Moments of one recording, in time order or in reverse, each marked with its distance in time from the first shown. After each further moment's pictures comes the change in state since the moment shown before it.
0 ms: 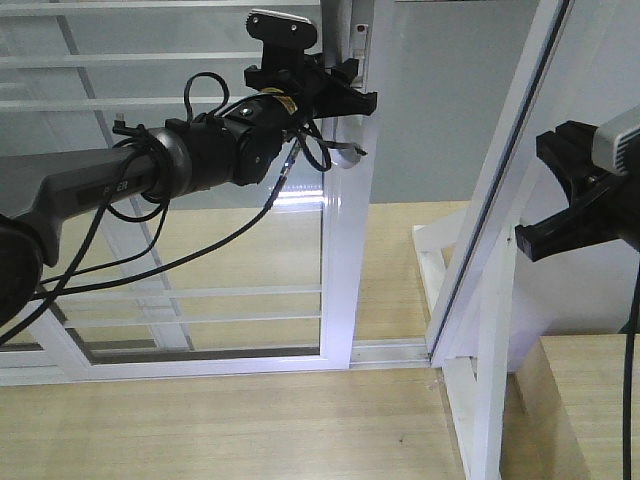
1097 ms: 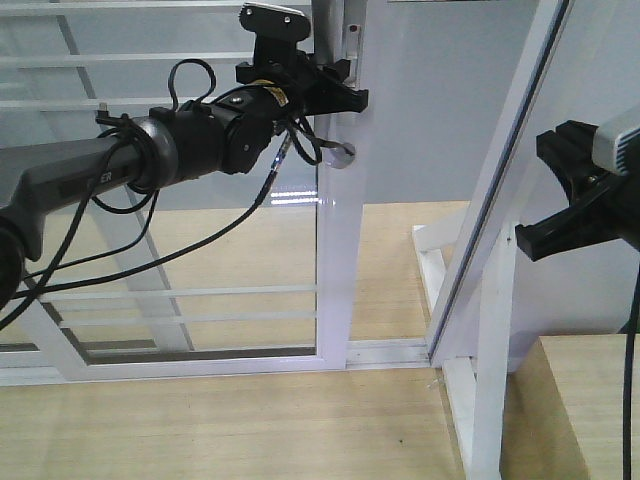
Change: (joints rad) left arm 0.028 -0.024 -0.003 0.016 0.103 0.001; right arm 0.000 0.000 0.000 0.000 -0.001 -0.001
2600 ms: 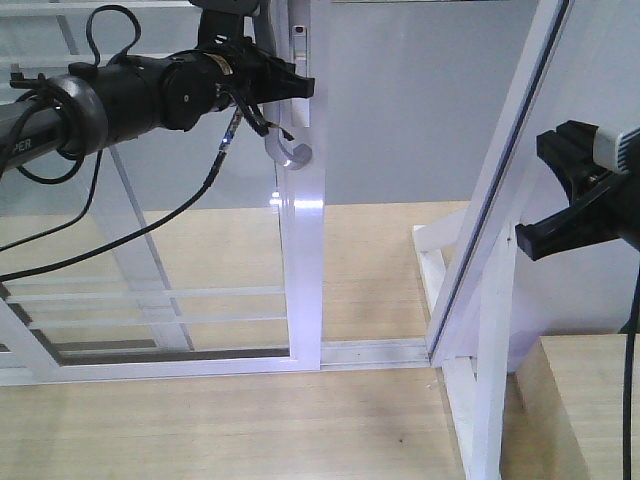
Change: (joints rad) left arm 0.111 -0.124 0.011 -0.018 0.335 0.045; right arm 0.000 0.000 0.000 0.008 0.000 -0.001
